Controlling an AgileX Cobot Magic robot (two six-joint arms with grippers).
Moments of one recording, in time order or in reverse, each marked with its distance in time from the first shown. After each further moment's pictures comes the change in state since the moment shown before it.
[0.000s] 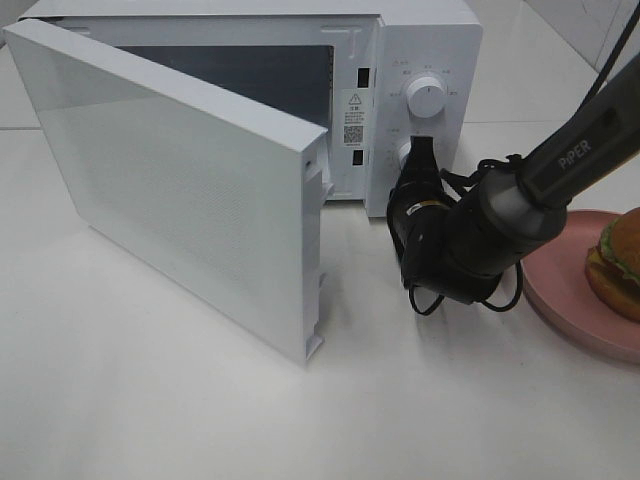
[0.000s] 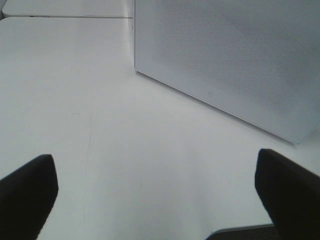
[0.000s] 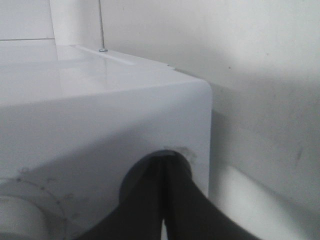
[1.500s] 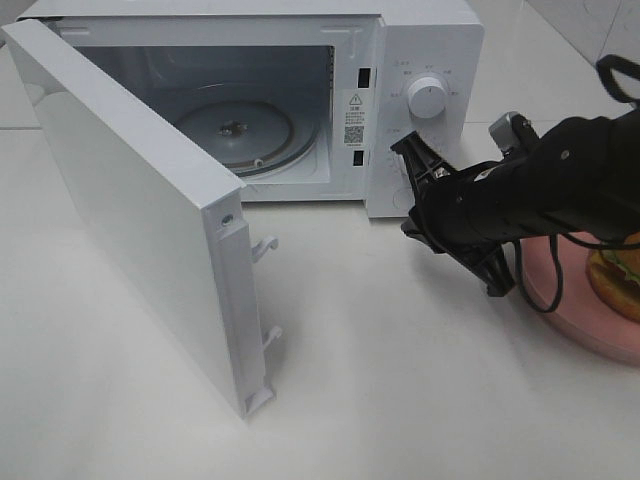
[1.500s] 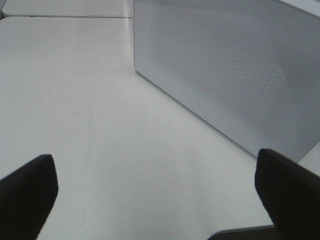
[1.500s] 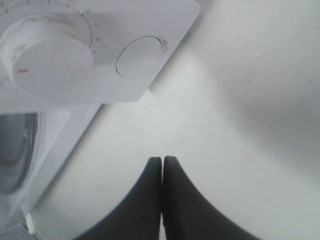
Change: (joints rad) left arm 0.000 0.000 0.000 0.000 0.000 0.000; right arm -0.099 -0.447 0.210 -0.158 0.716 -0.595
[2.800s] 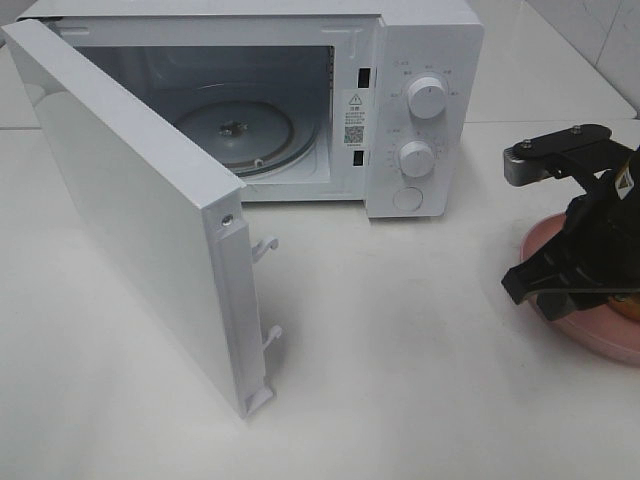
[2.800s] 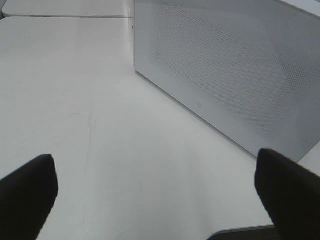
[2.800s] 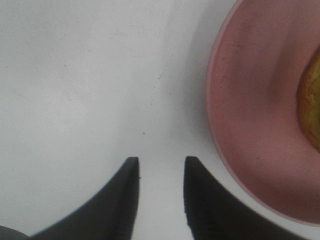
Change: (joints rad) left arm 0.000 0.000 0.000 0.000 0.000 0.000; right arm -0.149 -0.291 0.000 -0.800 0.856 -0.522
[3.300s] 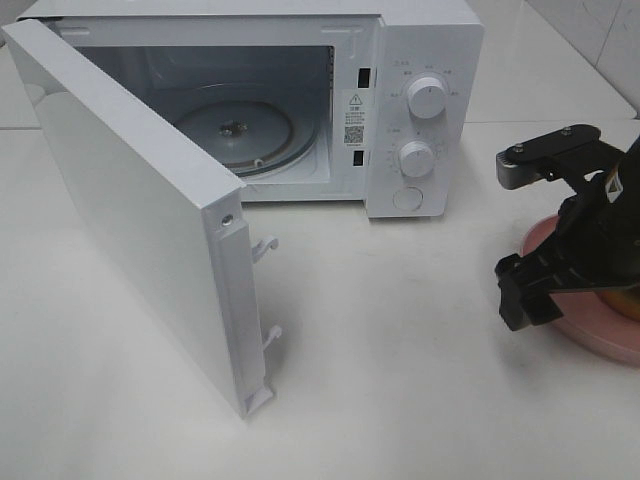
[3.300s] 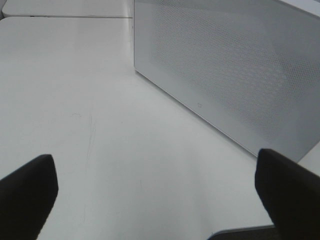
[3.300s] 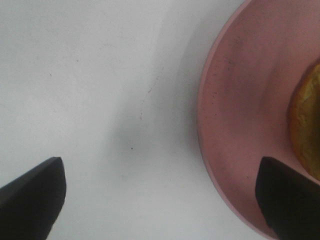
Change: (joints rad) left arm 0.000 0.000 0.000 0.000 0.000 0.000; right arm 0.000 0.041 0.000 -0.048 -0.056 -0.004
